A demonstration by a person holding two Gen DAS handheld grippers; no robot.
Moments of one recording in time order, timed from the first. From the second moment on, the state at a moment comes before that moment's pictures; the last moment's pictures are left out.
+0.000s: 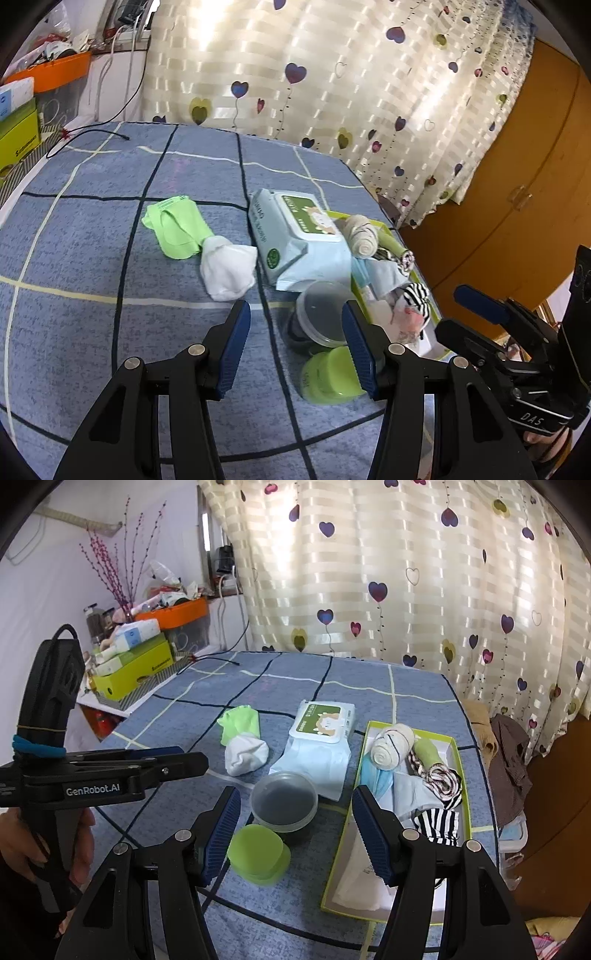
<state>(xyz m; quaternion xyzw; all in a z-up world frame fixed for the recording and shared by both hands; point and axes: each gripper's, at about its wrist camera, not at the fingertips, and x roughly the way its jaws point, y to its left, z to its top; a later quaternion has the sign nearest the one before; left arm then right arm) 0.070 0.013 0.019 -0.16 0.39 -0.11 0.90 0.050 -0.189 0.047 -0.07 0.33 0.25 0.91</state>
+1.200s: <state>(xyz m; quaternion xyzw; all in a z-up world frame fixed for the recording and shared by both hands) 0.170 0.032 -0.059 -0.14 0.46 -0.05 0.87 0.098 -0.148 0.032 -0.09 0.36 0.27 0.89</state>
